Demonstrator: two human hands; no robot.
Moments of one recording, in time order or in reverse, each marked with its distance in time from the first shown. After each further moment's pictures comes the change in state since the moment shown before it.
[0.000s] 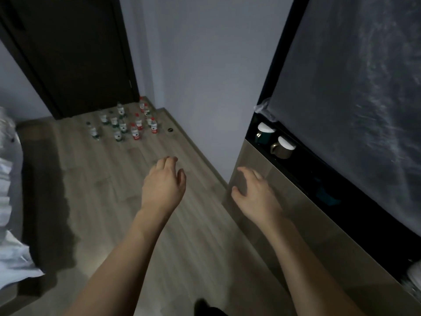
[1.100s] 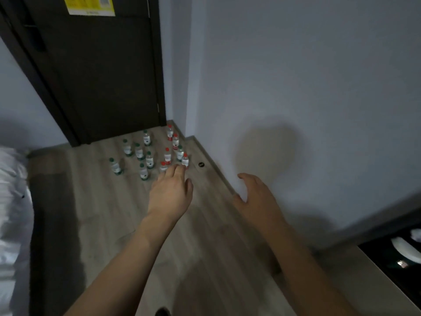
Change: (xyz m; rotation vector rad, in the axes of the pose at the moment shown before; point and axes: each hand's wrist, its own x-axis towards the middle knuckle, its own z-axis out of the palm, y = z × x) left_hand 0.489 -0.297 -0.046 0.076 -0.070 0.001; right_hand 0.481 -0.276 0.207 -0.074 -0.095 -0.102
